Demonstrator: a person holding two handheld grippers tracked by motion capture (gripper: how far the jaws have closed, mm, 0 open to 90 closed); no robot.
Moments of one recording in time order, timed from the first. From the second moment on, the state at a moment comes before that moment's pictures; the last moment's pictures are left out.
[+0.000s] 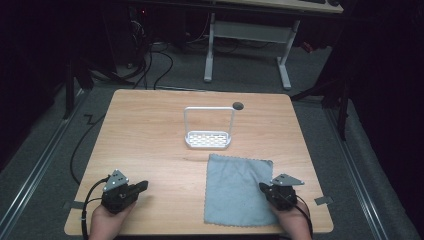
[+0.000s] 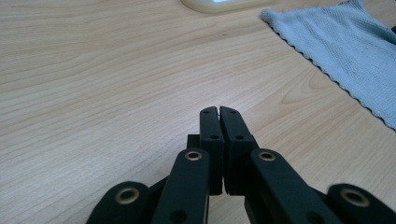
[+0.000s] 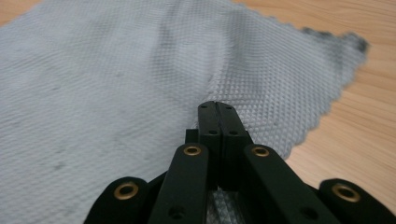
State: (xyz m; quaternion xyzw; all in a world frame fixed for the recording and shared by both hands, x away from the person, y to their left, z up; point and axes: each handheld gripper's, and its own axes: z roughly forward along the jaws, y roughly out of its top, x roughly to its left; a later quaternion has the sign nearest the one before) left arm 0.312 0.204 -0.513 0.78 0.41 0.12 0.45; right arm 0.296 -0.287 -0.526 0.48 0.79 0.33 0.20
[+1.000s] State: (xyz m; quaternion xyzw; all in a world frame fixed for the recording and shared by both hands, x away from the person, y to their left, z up) left arm 0.307 0.091 -0.529 0.87 0.29 0.05 0.40; right arm 0.281 -0.235 -0.526 0.39 0.84 0.33 0.19
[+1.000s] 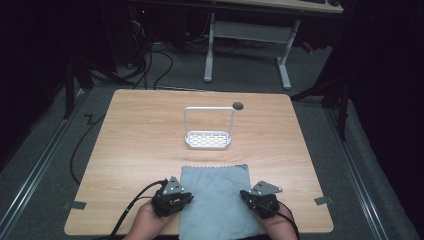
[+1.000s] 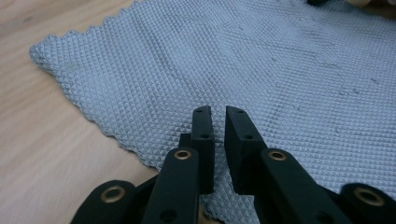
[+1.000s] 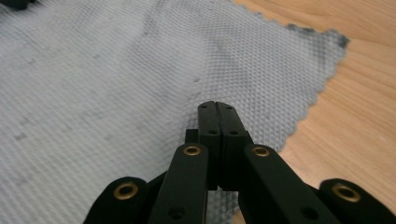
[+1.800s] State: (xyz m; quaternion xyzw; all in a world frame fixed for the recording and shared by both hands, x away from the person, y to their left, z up) left arm 0.360 0.112 -0.532 0.80 0.43 0.11 0.40; right arm 0.275 -0.239 -0.523 0.39 0.82 0.37 0.20
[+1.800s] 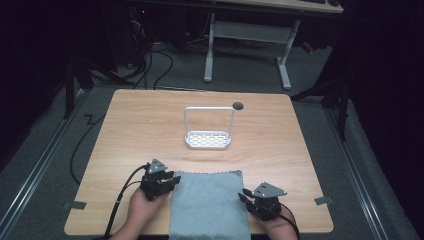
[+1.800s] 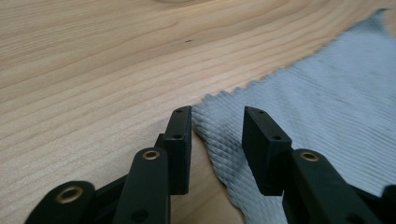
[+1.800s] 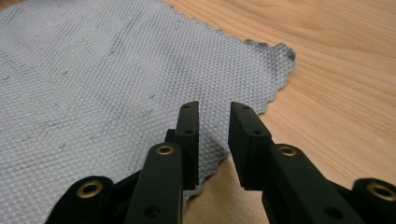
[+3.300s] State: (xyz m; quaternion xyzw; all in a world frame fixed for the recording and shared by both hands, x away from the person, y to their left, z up) left arm 0.357 0.111 -0.536 0.80 0.42 0.08 0.42; right arm 0.339 -0.219 -0.530 0.45 0.80 0.34 0.21
